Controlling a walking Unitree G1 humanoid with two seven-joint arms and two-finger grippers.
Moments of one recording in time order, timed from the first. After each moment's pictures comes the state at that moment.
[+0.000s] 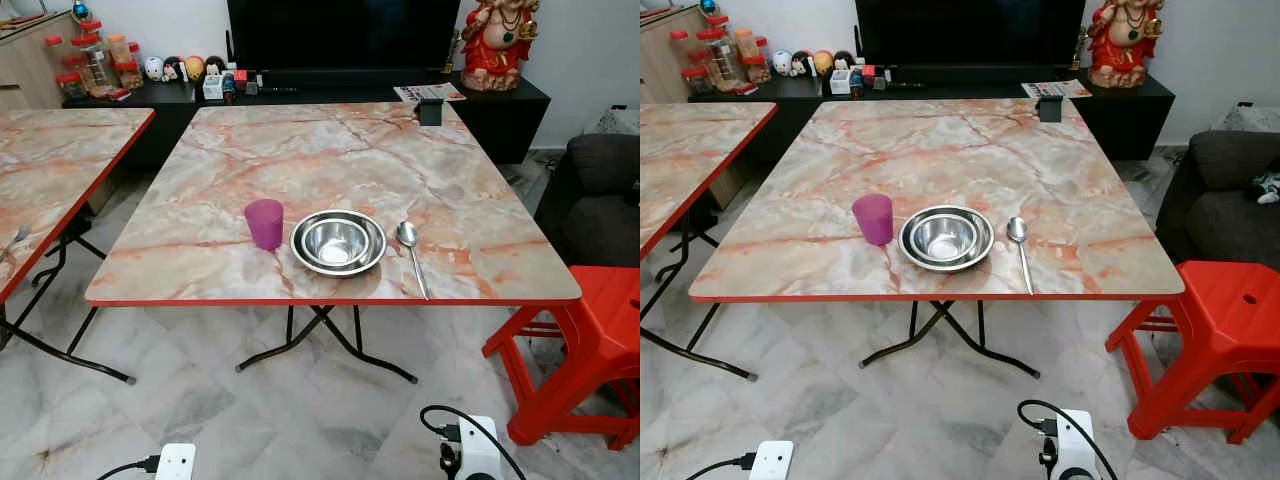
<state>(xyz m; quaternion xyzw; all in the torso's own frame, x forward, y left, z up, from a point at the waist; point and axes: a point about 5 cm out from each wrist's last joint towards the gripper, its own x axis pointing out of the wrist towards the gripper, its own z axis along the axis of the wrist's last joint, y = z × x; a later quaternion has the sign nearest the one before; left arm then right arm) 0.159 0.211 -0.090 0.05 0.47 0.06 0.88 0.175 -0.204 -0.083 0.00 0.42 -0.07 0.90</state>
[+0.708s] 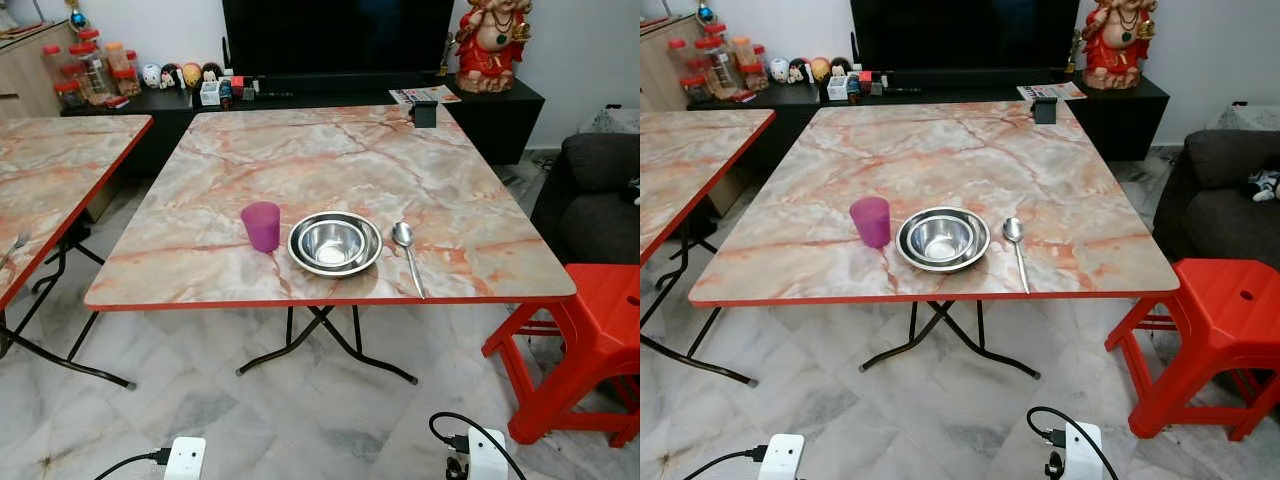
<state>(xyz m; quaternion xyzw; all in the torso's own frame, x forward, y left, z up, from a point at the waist) 0.167 0.202 -0.089 0.06 0.48 0.03 0.88 0.162 -0.209 -0.089 0.03 0.44 -0.10 0.89</state>
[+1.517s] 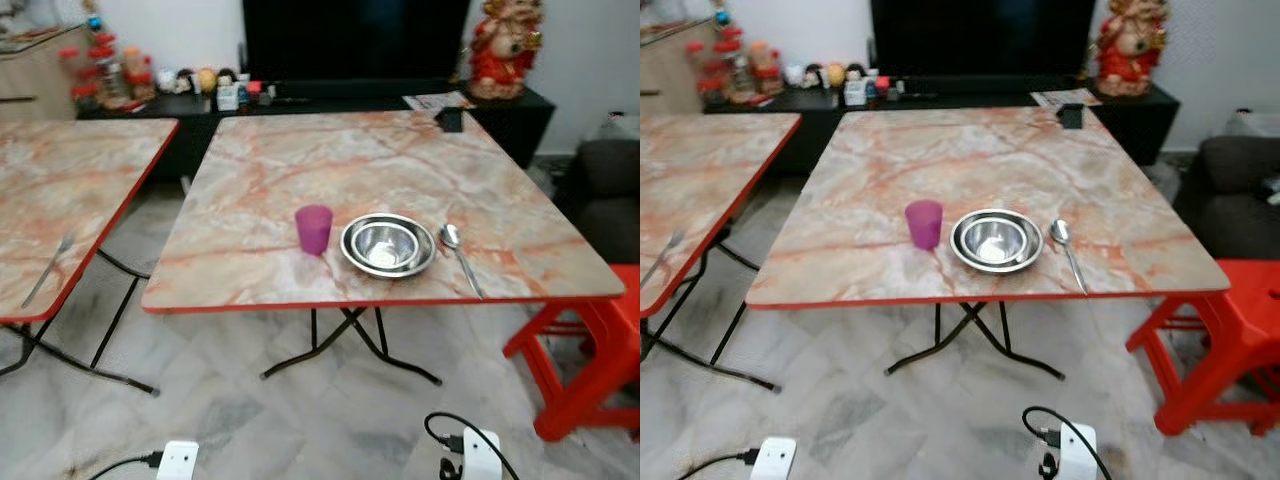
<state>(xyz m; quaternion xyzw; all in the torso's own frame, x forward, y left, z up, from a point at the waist) 0.172 0.203 -0.087 0.06 0.48 0.03 0.88 0.161 -0.207 -0.089 0.04 0.44 -0.11 0.89</state>
